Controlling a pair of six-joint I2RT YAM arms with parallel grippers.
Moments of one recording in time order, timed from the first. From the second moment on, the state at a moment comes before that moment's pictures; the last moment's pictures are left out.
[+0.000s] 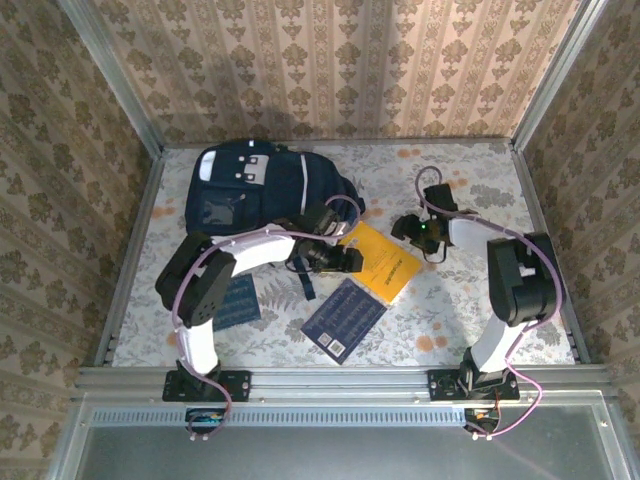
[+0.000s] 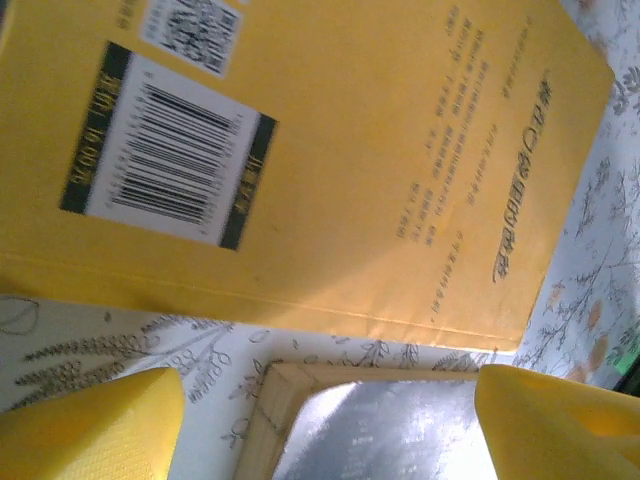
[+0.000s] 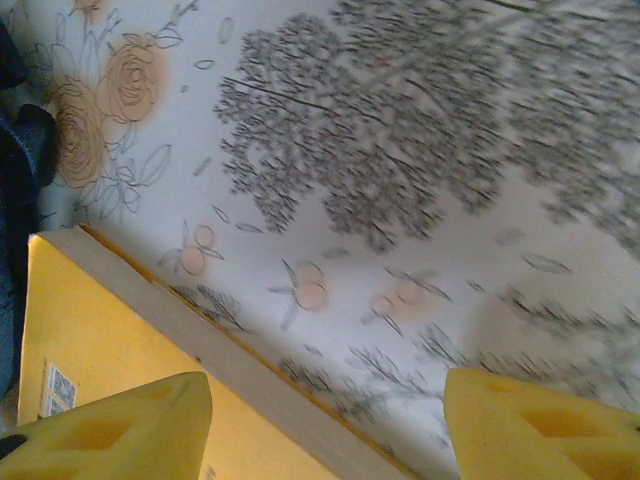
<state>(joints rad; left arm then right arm) -0.76 1.87 1.18 -0.38 0.48 -0.54 0.14 1.75 1.00 -0.32 -0.26 0.57</state>
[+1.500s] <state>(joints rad) -0.73 2.31 1.77 -0.49 0.66 -0.58 0.08 1.53 0.73 -0.27 -0.38 0.74</state>
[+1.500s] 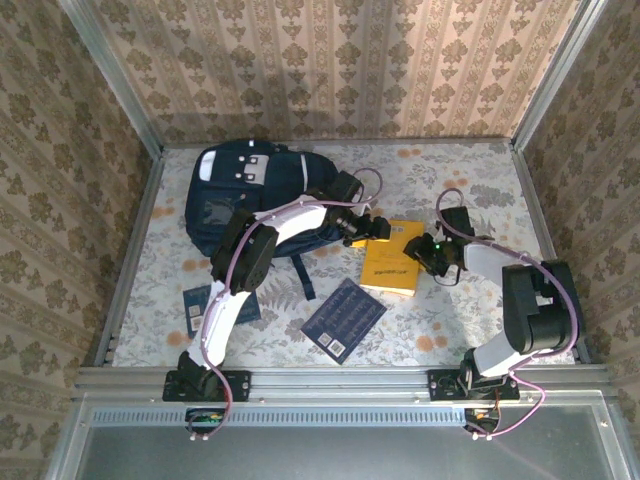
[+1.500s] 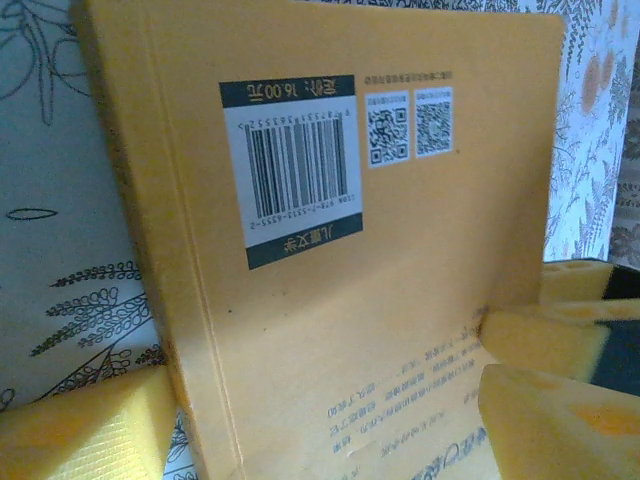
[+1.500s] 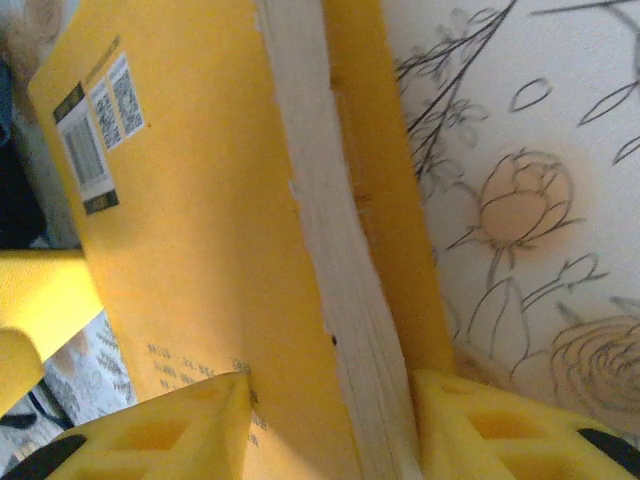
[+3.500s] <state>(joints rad) -0.71 2.31 1.71 -0.36 0.79 -0.64 0.14 1.43 0.82 -0.21 -0.60 0.82</state>
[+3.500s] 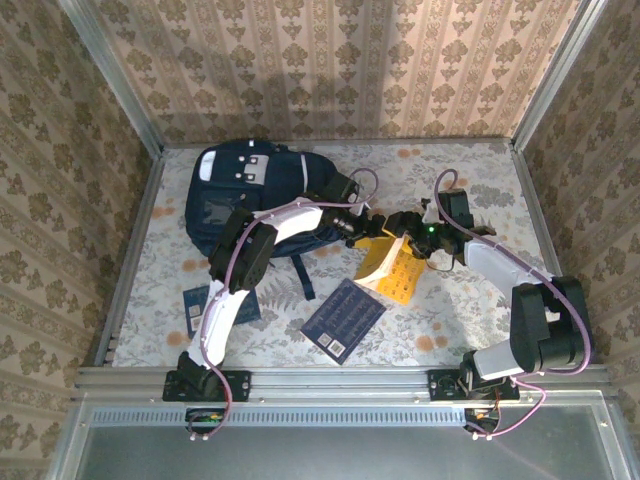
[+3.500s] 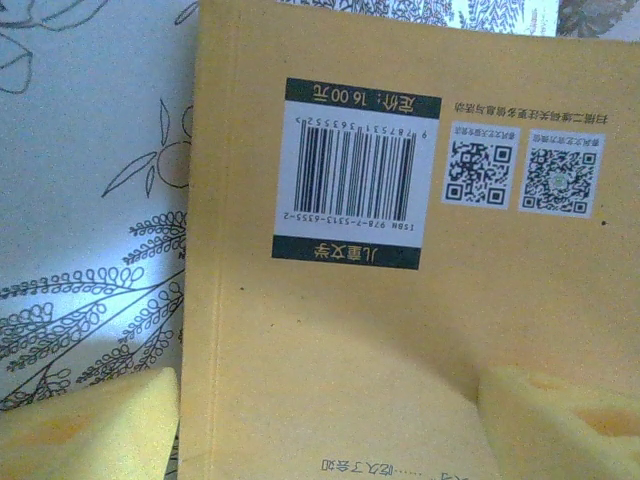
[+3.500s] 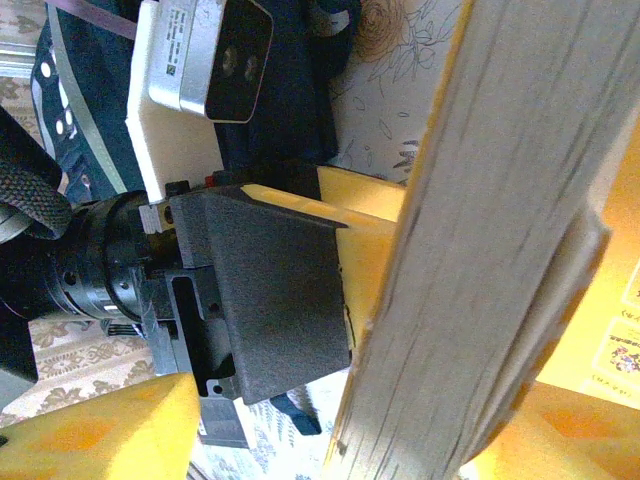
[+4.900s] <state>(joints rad) -0.52 1.76 1.60 -0.56 0.60 -0.45 0.11 1.20 0.89 -0.18 -0.57 0.77</state>
